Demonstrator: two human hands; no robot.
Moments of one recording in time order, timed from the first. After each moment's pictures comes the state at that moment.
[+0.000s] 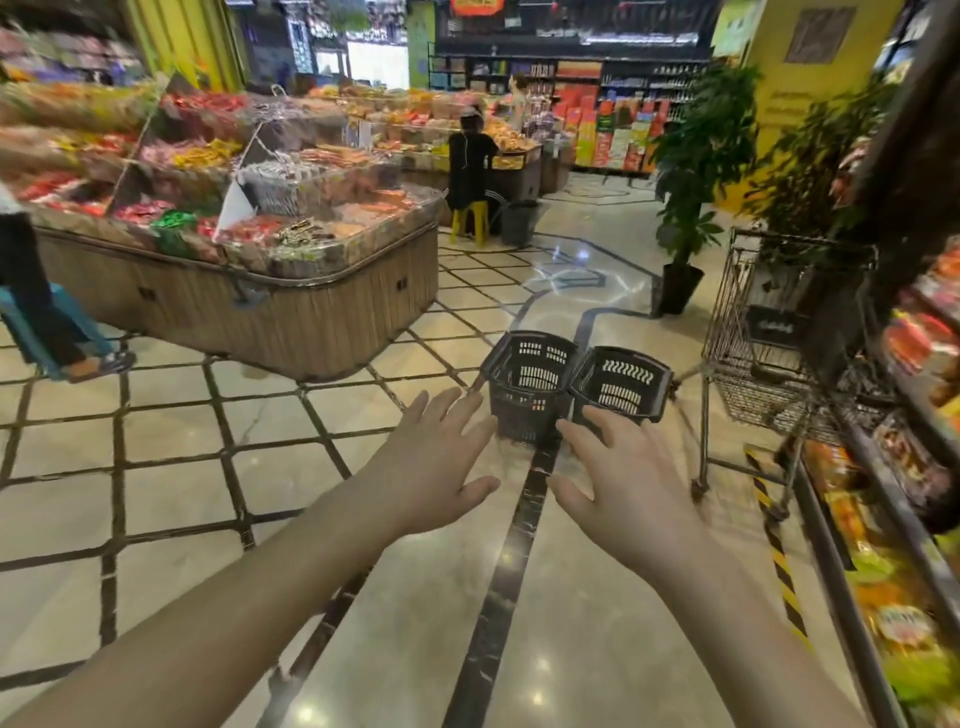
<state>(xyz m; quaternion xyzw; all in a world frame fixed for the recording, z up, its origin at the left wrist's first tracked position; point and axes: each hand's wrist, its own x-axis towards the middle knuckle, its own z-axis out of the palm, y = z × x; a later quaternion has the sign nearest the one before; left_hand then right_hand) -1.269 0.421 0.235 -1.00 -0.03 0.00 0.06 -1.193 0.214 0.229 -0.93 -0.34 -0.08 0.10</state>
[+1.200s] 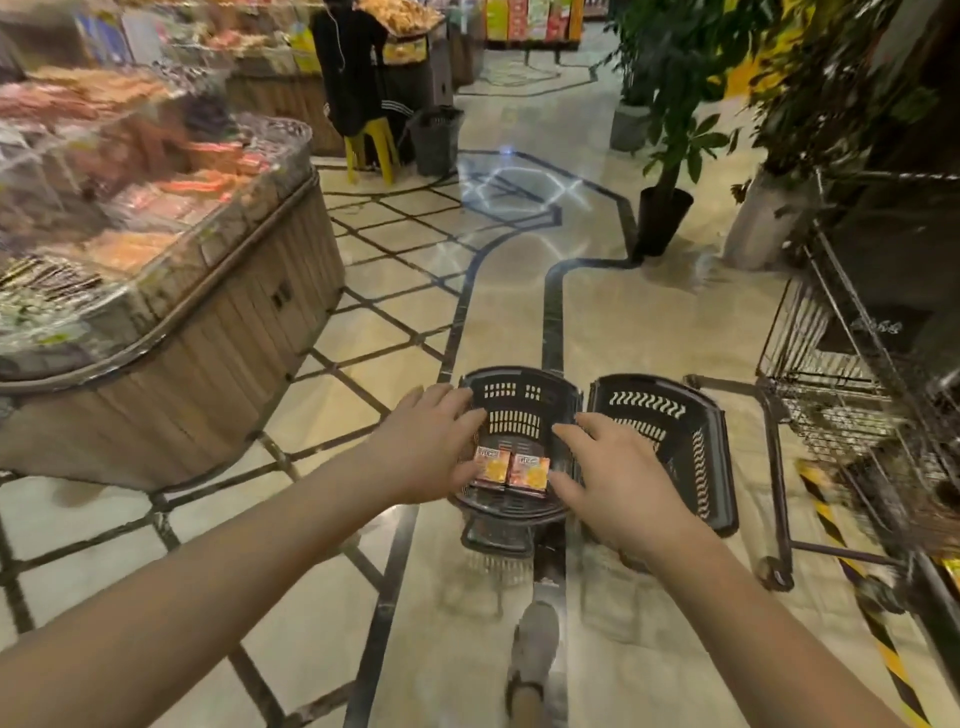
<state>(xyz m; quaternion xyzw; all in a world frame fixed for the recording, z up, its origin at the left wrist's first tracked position) -0.470 0.798 0.158 -0.99 0.09 0.10 0.06 -0.437 0.573 0.134 -0.97 -0.24 0.06 0.09</state>
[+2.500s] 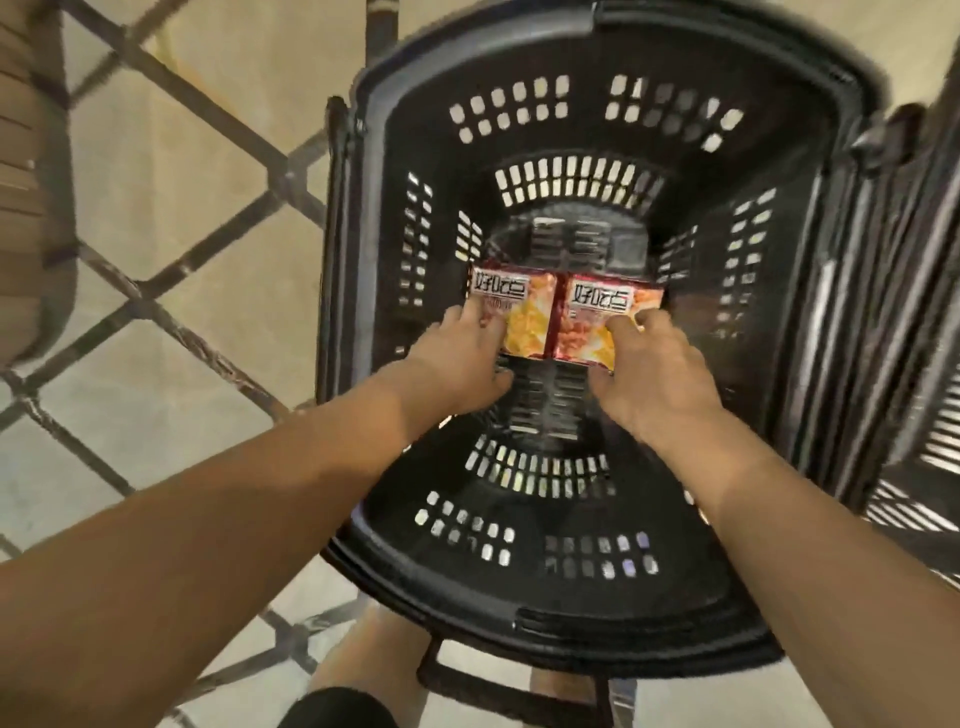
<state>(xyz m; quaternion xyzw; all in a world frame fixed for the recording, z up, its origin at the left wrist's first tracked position) -0.028 0.879 -0.508 -0.89 0.01 0.45 -0.04 0.000 0.681 -0.492 -0.90 -0.06 0.41 0.09</state>
